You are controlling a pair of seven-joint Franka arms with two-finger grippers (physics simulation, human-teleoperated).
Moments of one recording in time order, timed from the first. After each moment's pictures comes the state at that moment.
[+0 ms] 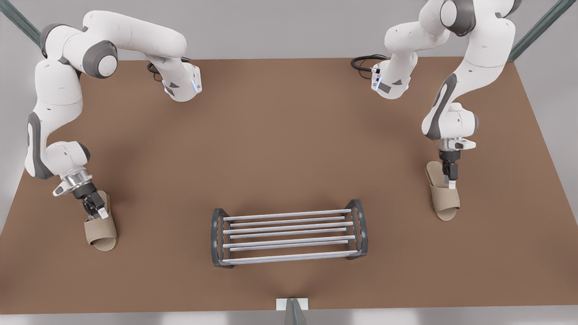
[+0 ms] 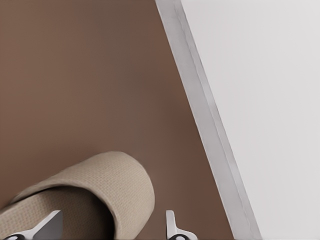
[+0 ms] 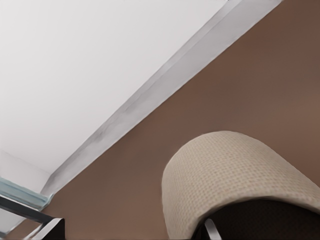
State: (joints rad) left arm 0.18 0.31 0.10 -2.44 -2.84 2.48 1.75; right arm -0.35 0.68 -0.19 -1.89 1.85 2.09 -1.62
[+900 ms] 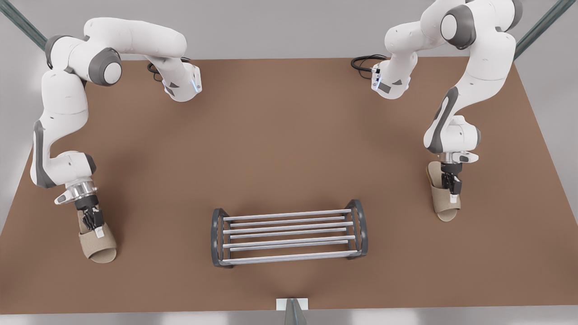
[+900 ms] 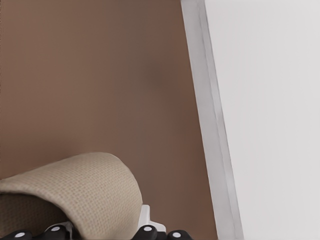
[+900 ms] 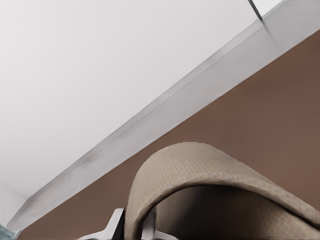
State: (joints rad) left arm 0.21 0.42 0.05 -2.28 -2.85 2.56 1.58; right arm -0.34 0.76 -0.13 -1.78 2.06 2.17 -1.78
